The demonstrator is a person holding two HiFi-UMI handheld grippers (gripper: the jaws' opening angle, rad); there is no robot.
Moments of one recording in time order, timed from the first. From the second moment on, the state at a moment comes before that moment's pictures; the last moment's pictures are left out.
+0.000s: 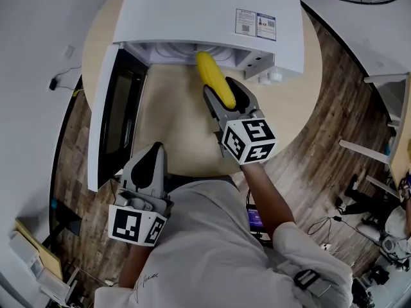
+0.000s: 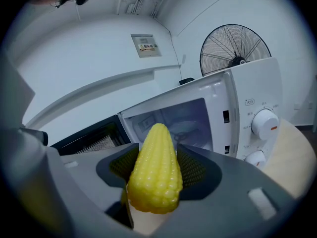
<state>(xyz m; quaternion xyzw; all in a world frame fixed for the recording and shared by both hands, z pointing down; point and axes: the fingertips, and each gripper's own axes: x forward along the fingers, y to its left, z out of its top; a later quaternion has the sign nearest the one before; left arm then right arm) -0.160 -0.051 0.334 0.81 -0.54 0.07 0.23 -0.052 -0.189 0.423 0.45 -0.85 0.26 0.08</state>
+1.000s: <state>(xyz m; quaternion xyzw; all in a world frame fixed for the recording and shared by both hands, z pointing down) -0.172 -0.051 0.346 0.81 -0.53 0.09 0.24 -0.061 -0.237 0.461 0.48 -0.83 0.27 0.10</state>
